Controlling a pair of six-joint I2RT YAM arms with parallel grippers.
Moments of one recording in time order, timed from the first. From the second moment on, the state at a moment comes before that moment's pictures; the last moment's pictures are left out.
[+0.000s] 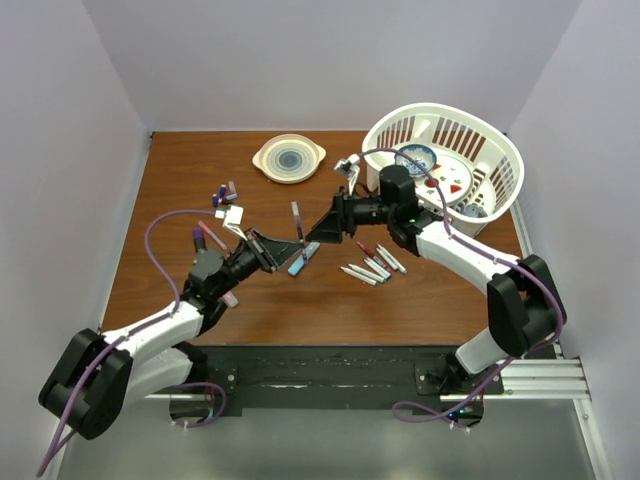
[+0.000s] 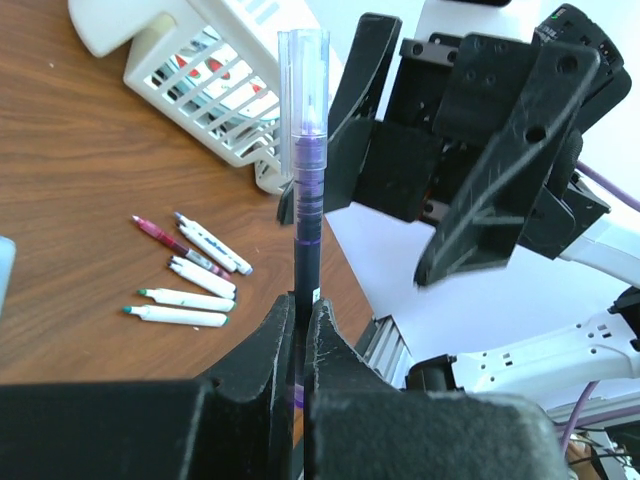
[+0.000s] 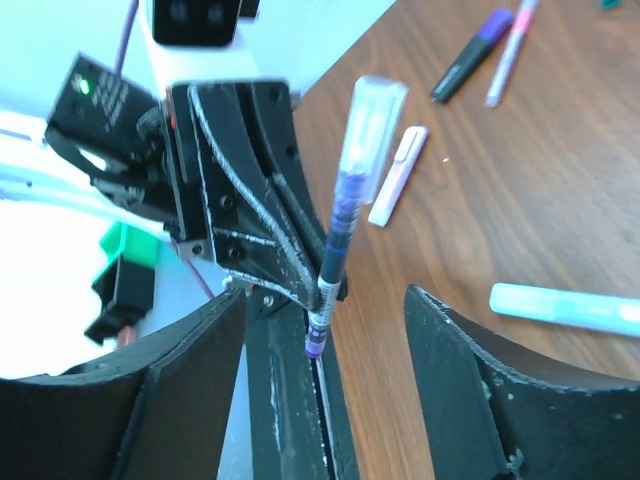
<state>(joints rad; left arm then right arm) -0.51 1.05 0.28 0.85 0.34 -0.99 0.54 1.54 1.03 0.24 -0.93 0.54</state>
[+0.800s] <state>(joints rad) -0.63 1.16 0.29 0.91 0.25 -0.99 0.53 1.52 0.95 0.36 -0.88 0.69</state>
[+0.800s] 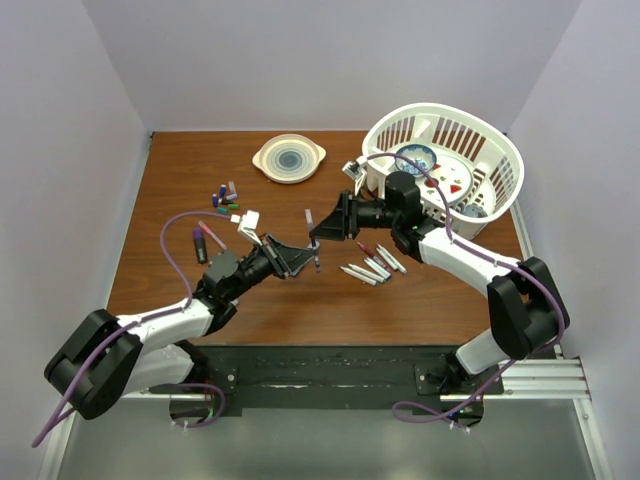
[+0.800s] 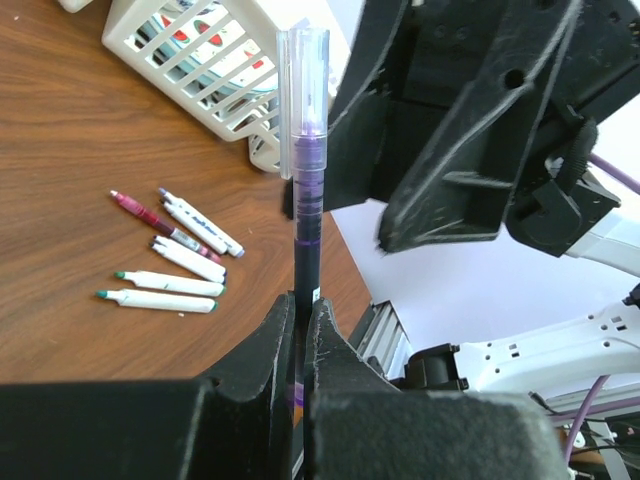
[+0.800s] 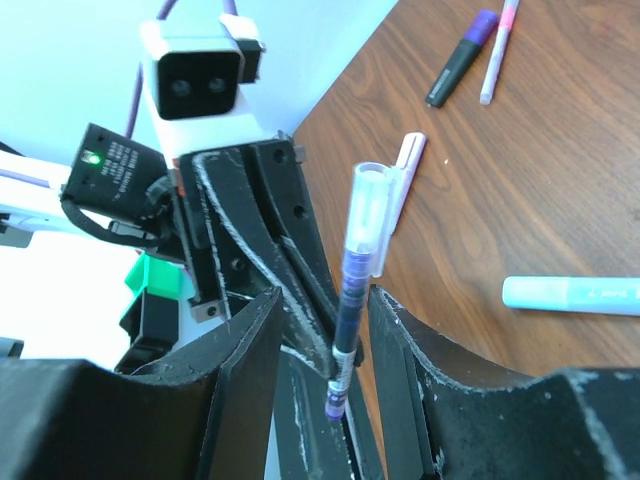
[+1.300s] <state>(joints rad) -0.64 1.16 0.32 0.91 0.28 -0.97 0.57 1.56 0.95 0.34 -0.88 0.67</state>
